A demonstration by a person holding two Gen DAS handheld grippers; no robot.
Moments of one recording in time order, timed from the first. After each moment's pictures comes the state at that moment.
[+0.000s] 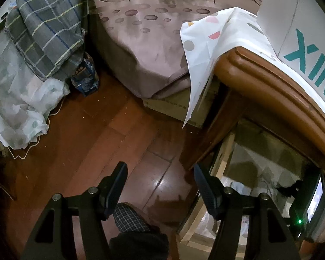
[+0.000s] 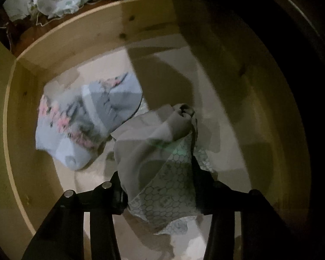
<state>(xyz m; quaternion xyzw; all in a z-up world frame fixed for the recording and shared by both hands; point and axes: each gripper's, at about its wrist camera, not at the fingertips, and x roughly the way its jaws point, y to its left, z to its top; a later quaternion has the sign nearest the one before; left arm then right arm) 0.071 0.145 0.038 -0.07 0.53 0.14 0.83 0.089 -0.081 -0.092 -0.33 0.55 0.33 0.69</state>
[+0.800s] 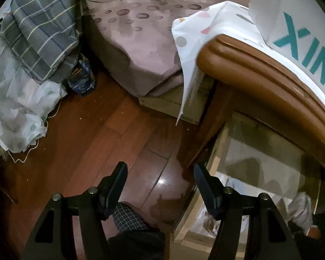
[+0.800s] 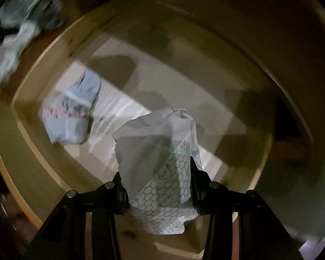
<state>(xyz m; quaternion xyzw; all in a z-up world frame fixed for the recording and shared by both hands) 0.071 0.128 0.031 -0.05 0.54 0.12 0.83 0.031 -0.151 -0.029 -0.14 0.62 0.10 0.76</state>
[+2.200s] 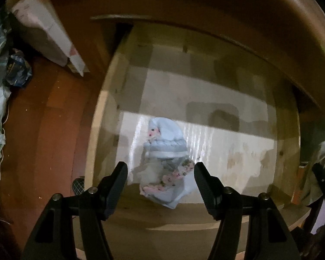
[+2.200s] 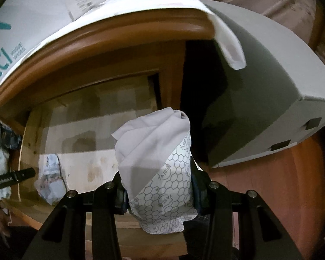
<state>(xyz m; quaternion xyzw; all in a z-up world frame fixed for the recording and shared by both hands) 0.074 0.023 -0.043 -0.02 0.67 -0.05 0.74 -0.024 -0.270 0.017 0.12 0.52 -0.14 0.84</state>
